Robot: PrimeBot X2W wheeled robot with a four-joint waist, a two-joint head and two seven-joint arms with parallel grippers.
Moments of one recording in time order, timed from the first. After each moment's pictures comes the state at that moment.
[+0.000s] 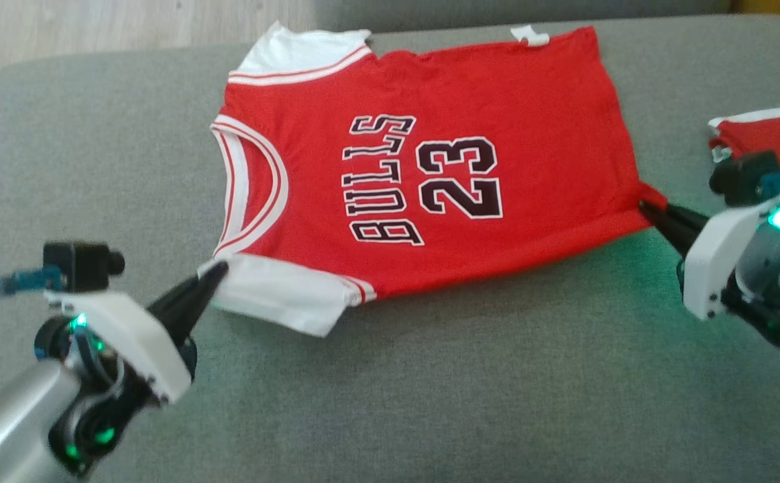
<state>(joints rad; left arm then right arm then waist) -0.39 0.72 -0.74 0.00 -1.20 -0.01 0.28 -0.66 -0.68 0.88 0.51 0.82 0.13 0.19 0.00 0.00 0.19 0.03</state>
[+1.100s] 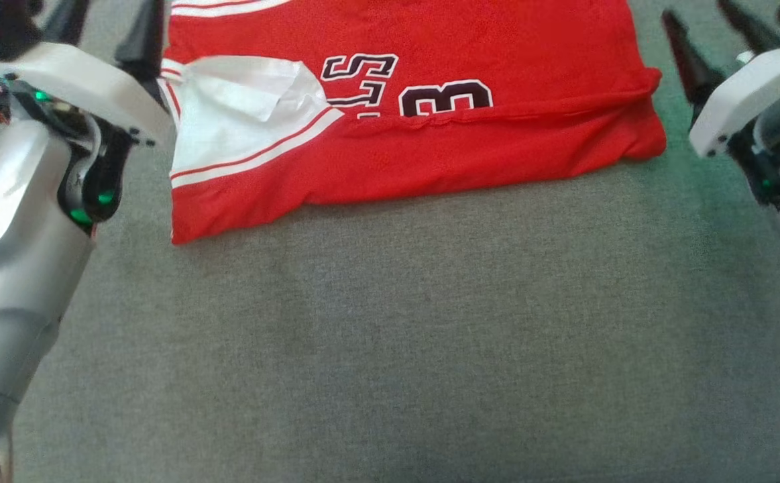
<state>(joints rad) -0.97 0.46 -0.71 0.54 -0.90 -0.01 -0.02 -0.99 -0.46 0.71 0.88 0.70 0.13 -0.06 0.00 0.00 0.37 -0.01</state>
